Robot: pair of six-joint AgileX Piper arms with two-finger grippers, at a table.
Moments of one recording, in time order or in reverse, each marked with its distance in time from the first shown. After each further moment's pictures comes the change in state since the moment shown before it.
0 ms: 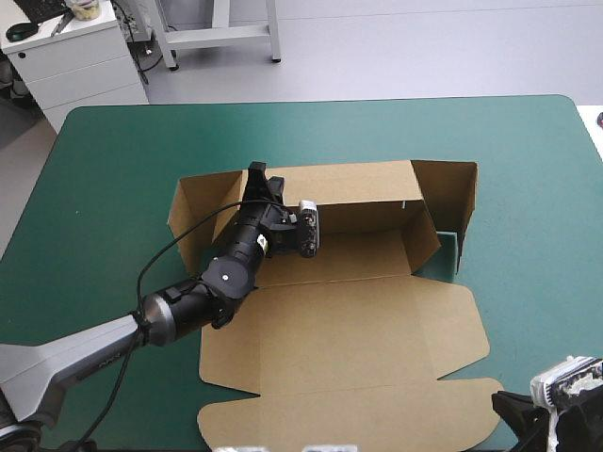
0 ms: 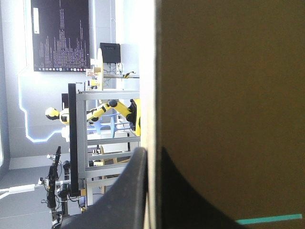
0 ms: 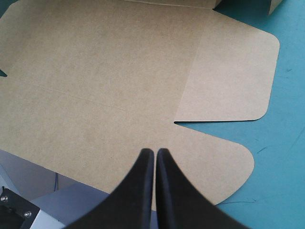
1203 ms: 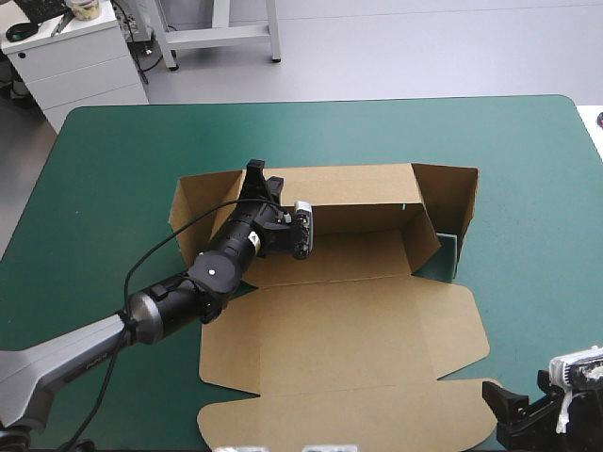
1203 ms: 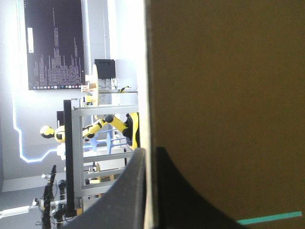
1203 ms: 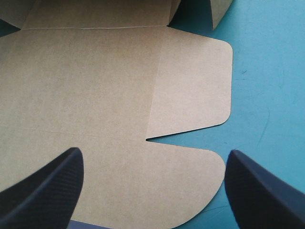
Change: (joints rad) left arm 0.045 -0.040 0.011 0.003 -0.125 0.054; right arm 0.000 0.000 0.000 -0.123 -0.044 0.173
